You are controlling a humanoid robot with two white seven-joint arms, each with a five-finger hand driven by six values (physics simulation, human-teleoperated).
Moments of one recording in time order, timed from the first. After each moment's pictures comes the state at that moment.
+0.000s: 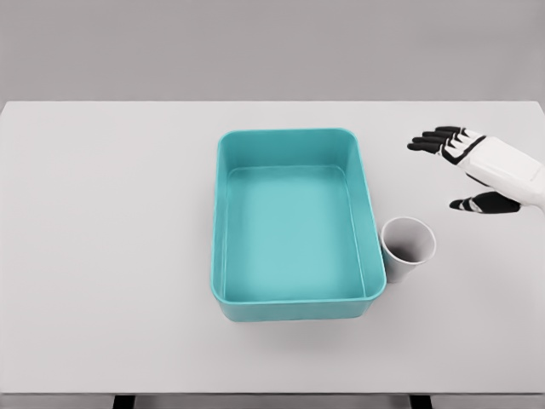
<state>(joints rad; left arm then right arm) 0.05 0.00 -0.03 -0.07 0.02 -0.04 -0.08 -0.18 -0.93 0.23 -1.62 0.27 -0.61 0.21</state>
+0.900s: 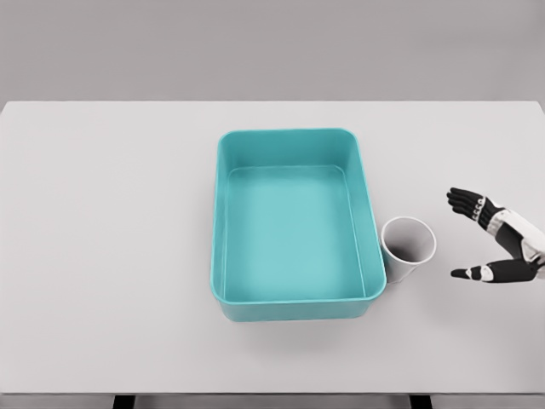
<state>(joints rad) 0.05 0.00 -0.03 -0.07 0.02 -0.04 -0.08 0.03 -1.07 0.55 -1.51 -0.71 -0.61 0.21</state>
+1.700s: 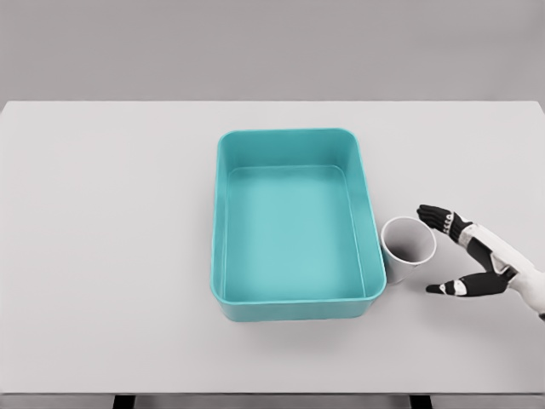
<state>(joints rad) 0.05 0.00 -0.03 -0.07 0.02 -0.04 -0.08 -0.01 -1.02 0.61 -1.53 -0.63 -0.61 0.21</state>
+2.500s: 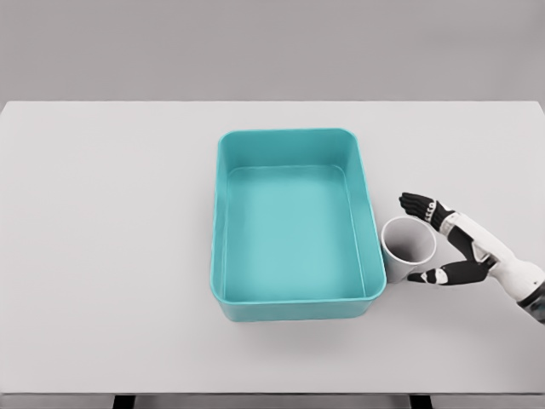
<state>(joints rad) 0.05 0.00 -0.03 -0.07 0.02 -0.04 -0.08 -0.10 -0.96 0.67 -1.52 -0.63 -0.61 0.20</state>
